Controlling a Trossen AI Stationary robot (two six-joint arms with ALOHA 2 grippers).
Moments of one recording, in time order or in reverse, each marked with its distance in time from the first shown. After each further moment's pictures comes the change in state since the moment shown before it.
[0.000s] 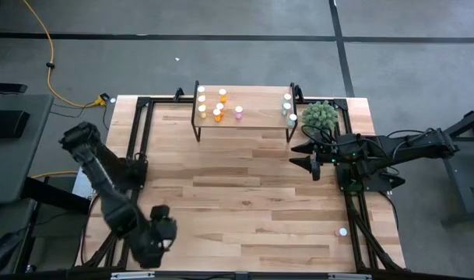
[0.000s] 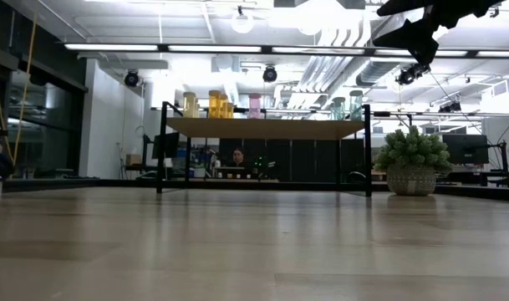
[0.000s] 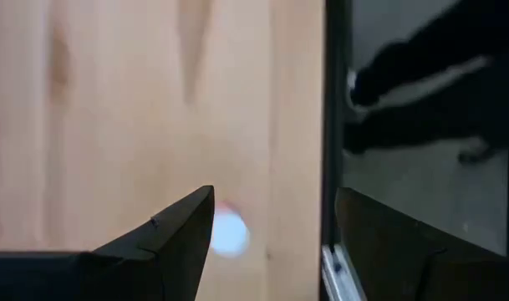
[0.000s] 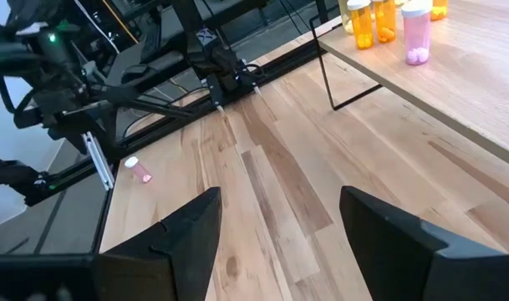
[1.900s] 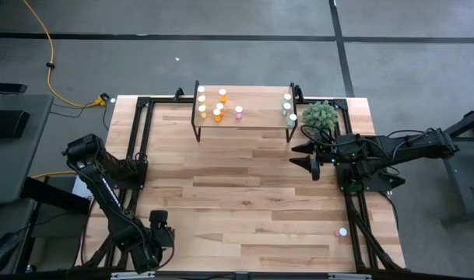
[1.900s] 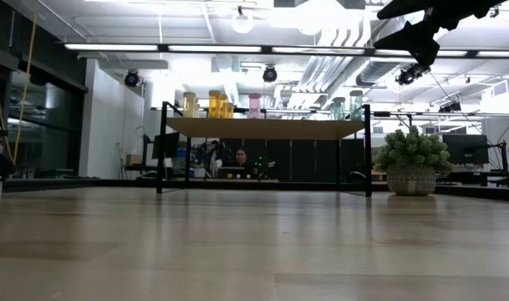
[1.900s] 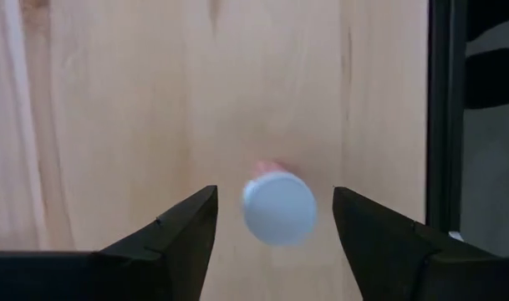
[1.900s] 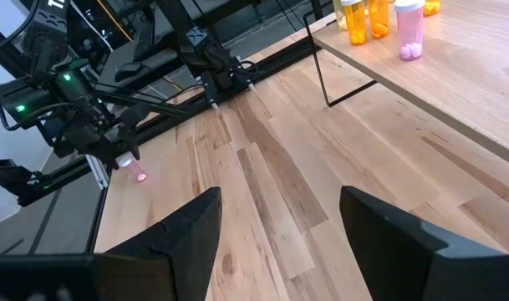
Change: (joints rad) left arm -0.086 0.153 -0.117 0.060 -0.043 -0.004; right arm 0.000 0.000 0.000 -0.015 0.012 0.008
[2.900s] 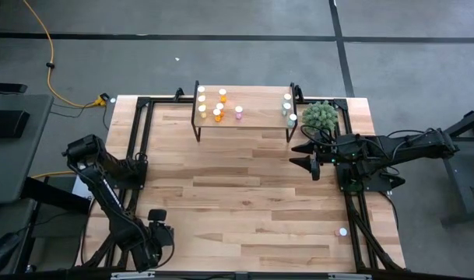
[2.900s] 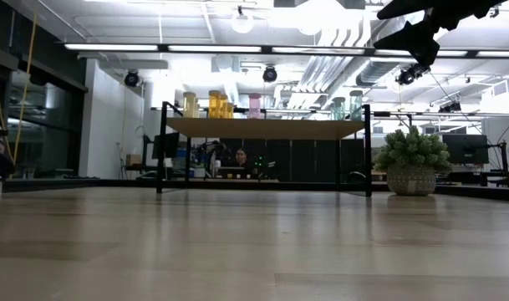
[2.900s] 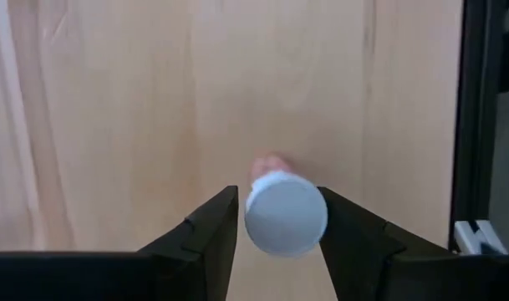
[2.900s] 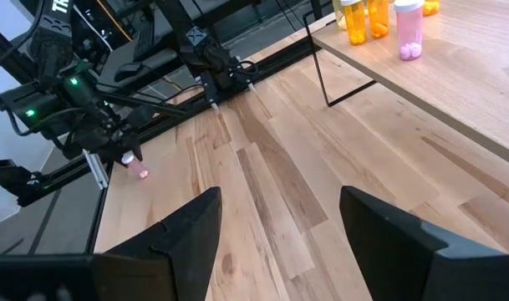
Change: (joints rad) left arm 0.005 0.008 -0.036 0.009 0.036 -0.007; right arm 0.000 0.000 0.000 0.000 0.000 0.001
